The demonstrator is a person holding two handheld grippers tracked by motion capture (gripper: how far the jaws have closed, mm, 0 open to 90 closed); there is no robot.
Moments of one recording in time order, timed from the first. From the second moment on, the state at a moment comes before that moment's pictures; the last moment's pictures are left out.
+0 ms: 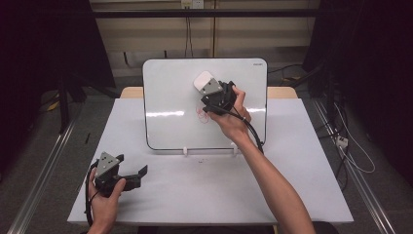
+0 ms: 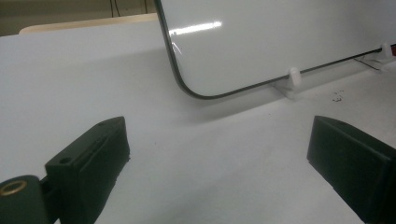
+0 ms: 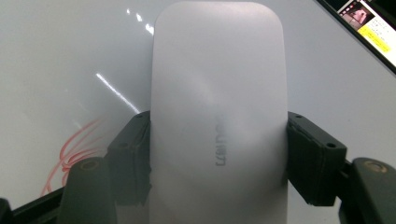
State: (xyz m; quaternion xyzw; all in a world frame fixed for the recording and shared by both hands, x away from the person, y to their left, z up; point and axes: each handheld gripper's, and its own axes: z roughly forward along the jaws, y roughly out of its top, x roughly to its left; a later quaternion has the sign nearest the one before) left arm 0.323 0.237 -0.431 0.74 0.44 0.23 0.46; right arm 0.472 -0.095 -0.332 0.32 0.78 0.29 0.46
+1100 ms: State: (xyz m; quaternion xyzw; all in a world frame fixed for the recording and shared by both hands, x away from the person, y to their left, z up) left arm 0.323 0.236 -0.431 0.74 0.43 0.23 0.46; right arm 0.439 -0.025 -0.378 0.22 0.82 0.29 0.44
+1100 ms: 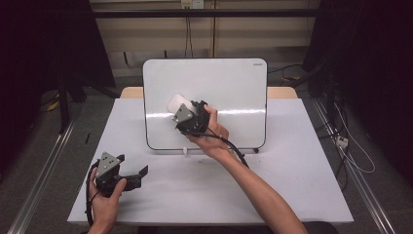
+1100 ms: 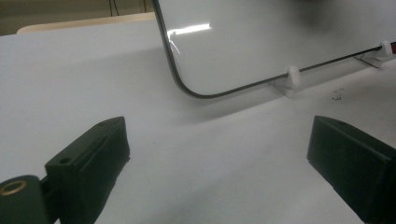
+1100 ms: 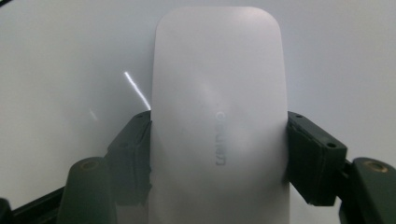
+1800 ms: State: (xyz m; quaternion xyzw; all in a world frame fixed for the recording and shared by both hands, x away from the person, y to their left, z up) left arm 0.323 0.239 -0.431 0.74 0.43 0.23 0.46; right arm 0.430 -0.005 -0.388 0.19 0.83 0.28 0.44
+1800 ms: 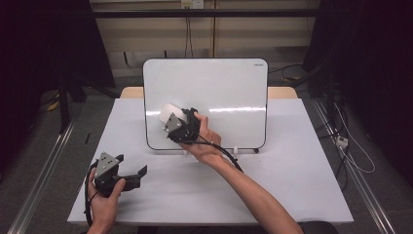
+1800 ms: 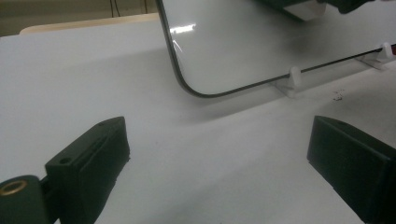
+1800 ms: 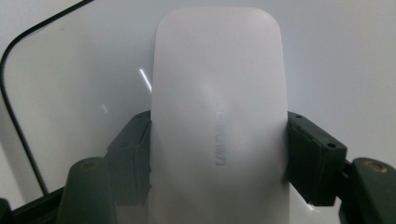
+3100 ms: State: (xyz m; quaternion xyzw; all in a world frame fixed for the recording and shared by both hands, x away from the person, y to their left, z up) left arm 0.322 0.237 -0.430 0.74 0.43 0.24 0.46; right arm 0.443 -0.090 -0.367 0.28 0.79 0.29 0.46
